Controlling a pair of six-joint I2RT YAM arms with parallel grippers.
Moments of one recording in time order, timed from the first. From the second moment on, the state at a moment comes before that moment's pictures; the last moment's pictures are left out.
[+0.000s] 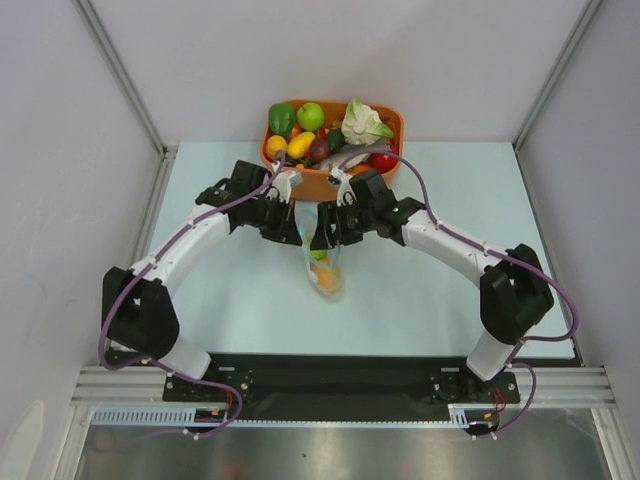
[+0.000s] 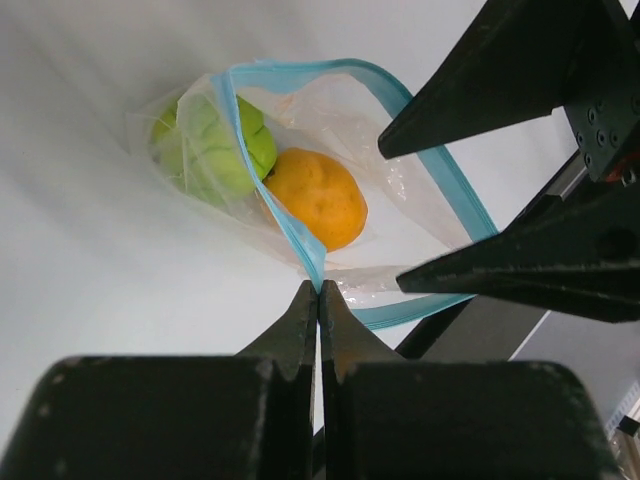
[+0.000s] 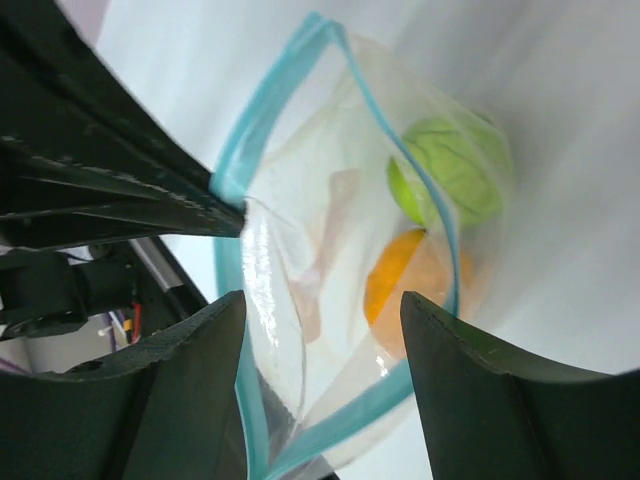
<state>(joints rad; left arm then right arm) -0.37 1.54 1.28 -0.71 0.55 -0.07 0.67 1.70 1.34 -0.34 -0.46 0.40</state>
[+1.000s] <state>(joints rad) -0.38 1.51 1.25 -0.72 0.54 -0.07 0.83 1.85 1.57 -0.64 -0.20 0.22</state>
